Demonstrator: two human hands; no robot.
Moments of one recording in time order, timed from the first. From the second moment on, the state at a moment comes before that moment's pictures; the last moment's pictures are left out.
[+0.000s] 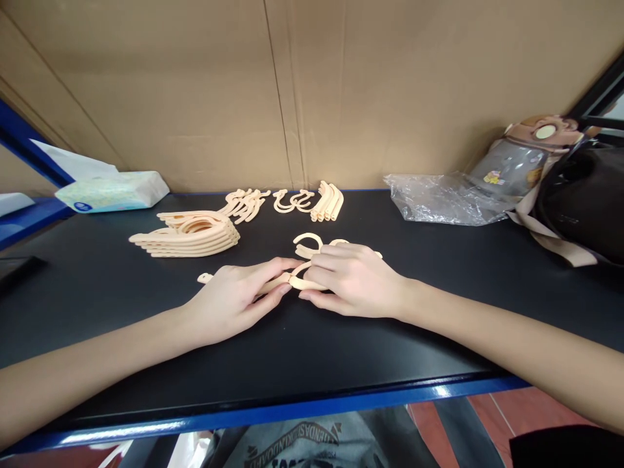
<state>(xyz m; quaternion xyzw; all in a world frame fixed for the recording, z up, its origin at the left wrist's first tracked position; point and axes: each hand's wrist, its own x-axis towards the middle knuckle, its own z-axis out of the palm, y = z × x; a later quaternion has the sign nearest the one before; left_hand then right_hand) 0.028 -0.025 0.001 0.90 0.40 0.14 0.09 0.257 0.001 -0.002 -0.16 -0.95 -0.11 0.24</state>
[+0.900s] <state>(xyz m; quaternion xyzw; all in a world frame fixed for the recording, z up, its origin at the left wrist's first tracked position) 0.026 -0.022 -0.001 0.90 0.39 0.16 0.09 0.257 -0.003 0.003 -0.22 -0.91 -0.25 0.26</state>
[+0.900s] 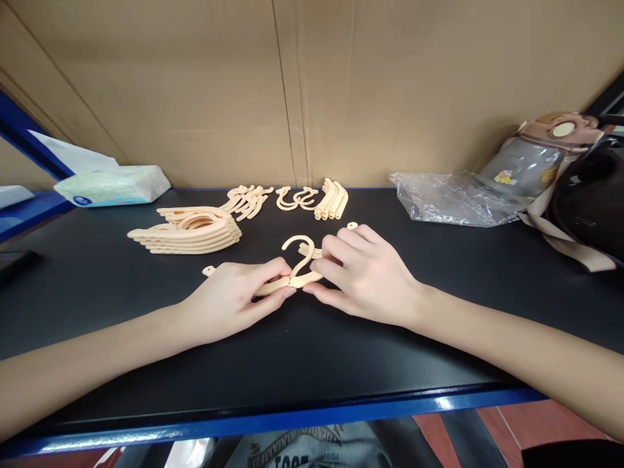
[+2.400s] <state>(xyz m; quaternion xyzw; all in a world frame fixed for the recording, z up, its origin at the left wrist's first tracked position) 0.021 -0.019 -0.001 0.95 0.28 0.17 0.03 0.259 0.003 0.005 -0.33 -0.90 -0.05 0.28</state>
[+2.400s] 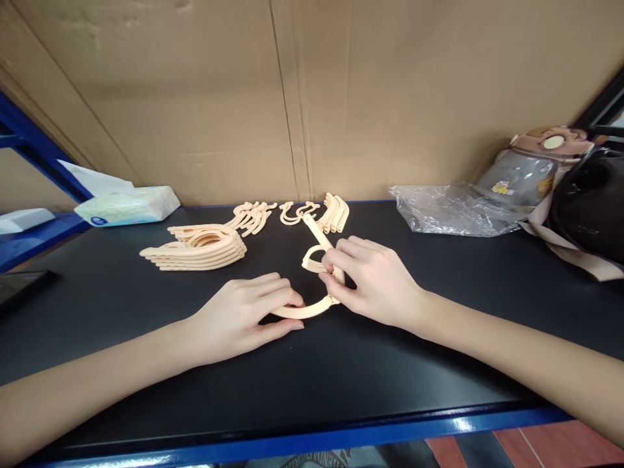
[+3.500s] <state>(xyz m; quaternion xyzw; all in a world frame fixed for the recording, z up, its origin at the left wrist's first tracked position) 0.020 -0.019 0.001 0.96 0.25 0.15 0.03 0.273 0.006 0.020 -0.28 -0.96 -0.05 0.06</state>
